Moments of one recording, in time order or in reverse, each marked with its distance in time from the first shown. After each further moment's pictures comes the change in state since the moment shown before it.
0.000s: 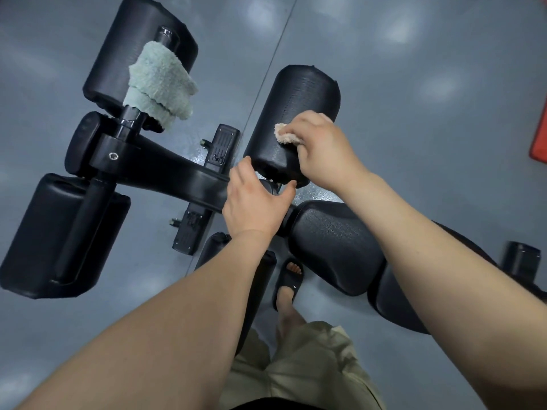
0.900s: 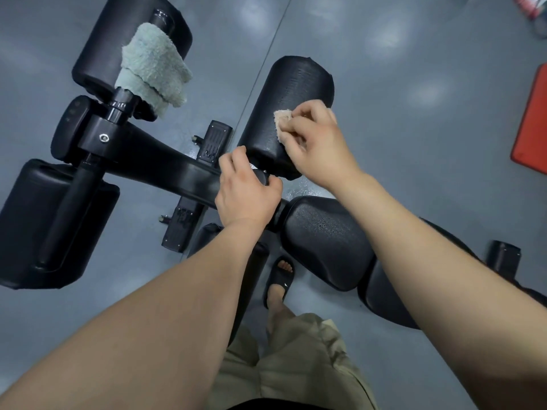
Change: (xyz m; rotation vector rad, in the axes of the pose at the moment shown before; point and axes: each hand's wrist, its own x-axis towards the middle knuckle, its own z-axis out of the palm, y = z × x) left_hand 0.000 -0.004 -0.002 -0.028 0.008 0.035; right_hand -0.017 -0.011 0.002 0.083 0.116 0.087
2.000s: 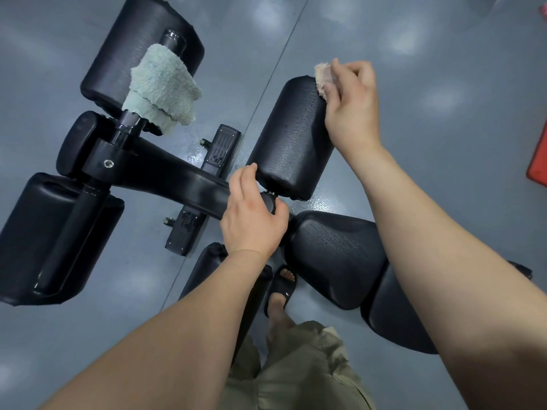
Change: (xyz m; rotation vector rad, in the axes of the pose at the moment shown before) left_hand -0.002 0.000 -0.001 -0.039 -0.009 0.041; right_hand 0.092 0.046 -0.008 -0.012 0.230 0.131
